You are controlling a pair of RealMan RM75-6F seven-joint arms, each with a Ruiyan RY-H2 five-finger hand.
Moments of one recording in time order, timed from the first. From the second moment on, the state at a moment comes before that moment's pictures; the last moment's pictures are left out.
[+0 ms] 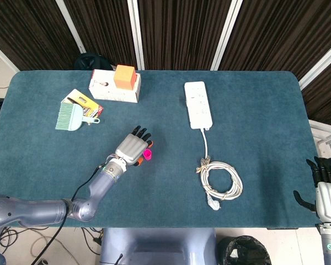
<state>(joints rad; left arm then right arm) -1.09 -1.63 -0.12 -1.42 0.72 0.85 0.71 0.04 -1.19 0.13 -1.56 -1.35 1.46 0.03</state>
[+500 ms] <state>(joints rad) -1.10 -1.67 -0.11 -1.38 0.71 0.85 0.72 0.04 -1.19 0.13 -1.56 -1.35 1.46 0.03</state>
